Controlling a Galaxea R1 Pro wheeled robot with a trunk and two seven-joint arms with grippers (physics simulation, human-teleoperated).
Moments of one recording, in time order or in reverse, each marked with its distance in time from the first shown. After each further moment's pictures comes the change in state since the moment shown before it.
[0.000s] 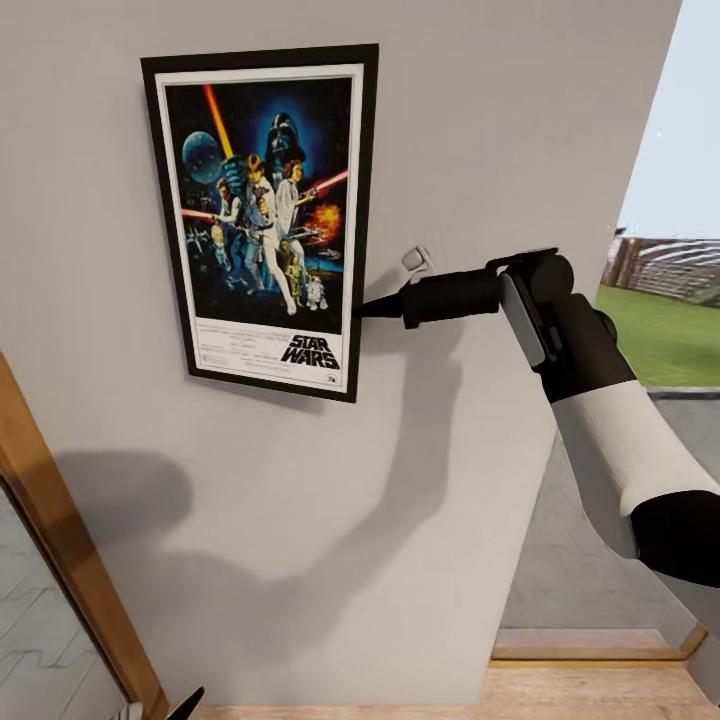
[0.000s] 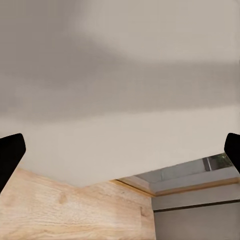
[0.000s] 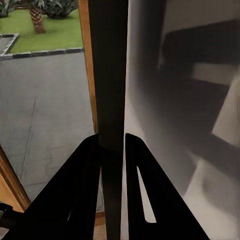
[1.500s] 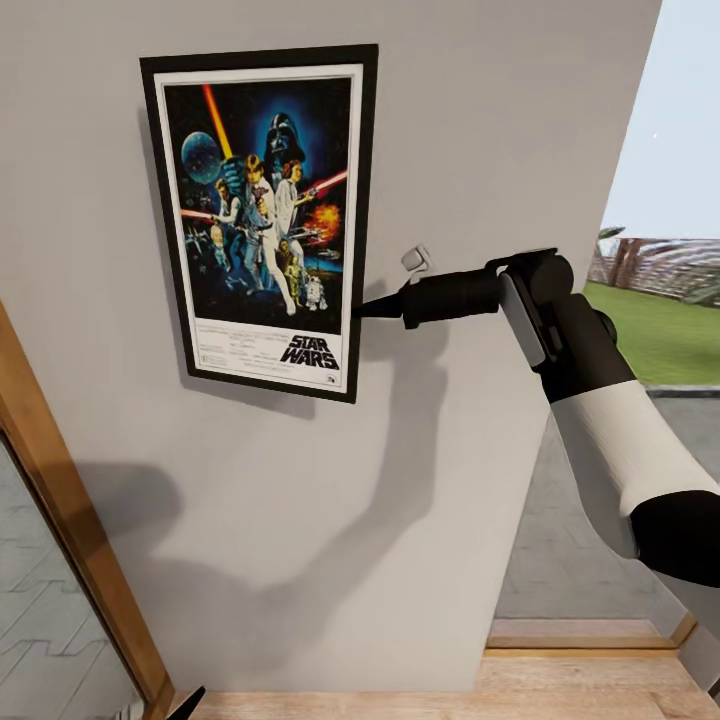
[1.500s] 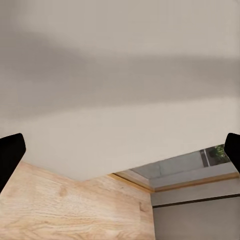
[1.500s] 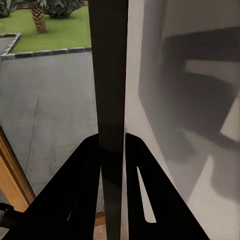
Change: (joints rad) left arm -0.002 -0.002 0.000 0.001 0.000 0.001 0.000; right arm 0.000 0.001 0.001 0.000 -0.001 0.001 0.001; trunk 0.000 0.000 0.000
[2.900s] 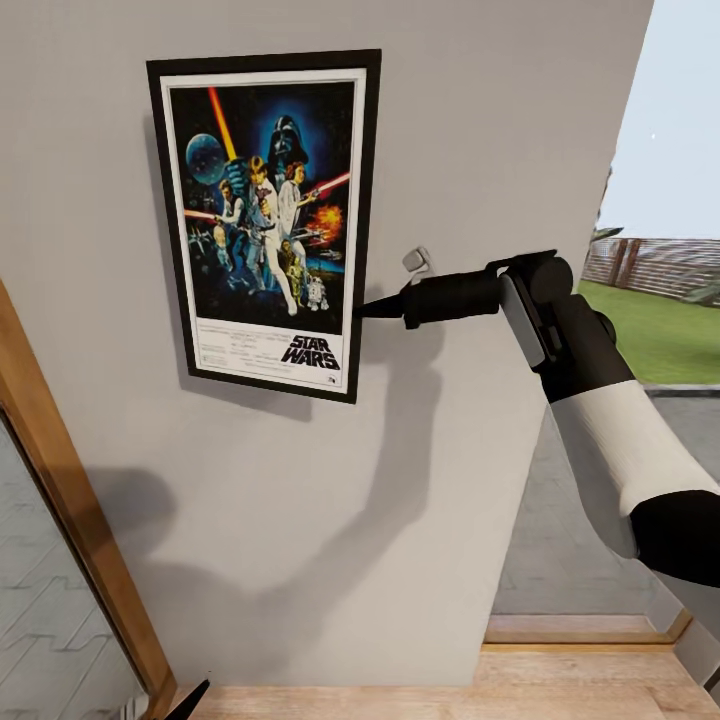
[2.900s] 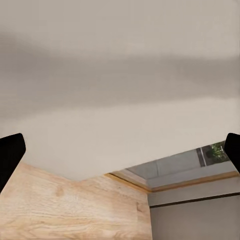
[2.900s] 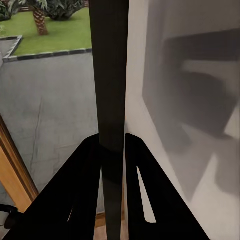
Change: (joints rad) left arm -0.012 -0.008 0.002 0.000 0.000 0.001 0.000; right arm 0.000 0.000 -0.006 0.015 -0.002 -0.001 0.004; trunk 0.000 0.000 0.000
